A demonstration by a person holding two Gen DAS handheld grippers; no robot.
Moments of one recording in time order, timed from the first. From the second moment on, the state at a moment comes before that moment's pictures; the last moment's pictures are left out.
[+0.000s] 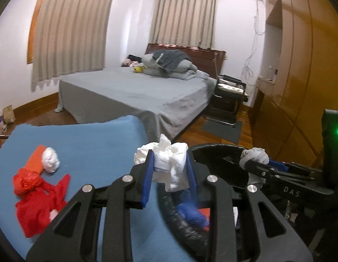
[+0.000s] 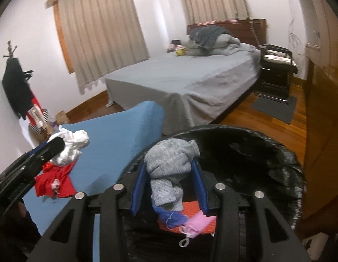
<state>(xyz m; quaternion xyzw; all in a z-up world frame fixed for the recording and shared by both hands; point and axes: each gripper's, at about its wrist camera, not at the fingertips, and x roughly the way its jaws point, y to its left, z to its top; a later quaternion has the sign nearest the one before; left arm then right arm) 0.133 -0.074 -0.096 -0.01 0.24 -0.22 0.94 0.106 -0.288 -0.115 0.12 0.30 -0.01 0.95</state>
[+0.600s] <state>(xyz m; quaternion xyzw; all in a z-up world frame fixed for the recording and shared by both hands) 0.150 -0.143 -0.129 0.00 0.29 -0.30 0.91 0.091 -0.343 -0.145 0.14 0.32 -0.08 0.93</state>
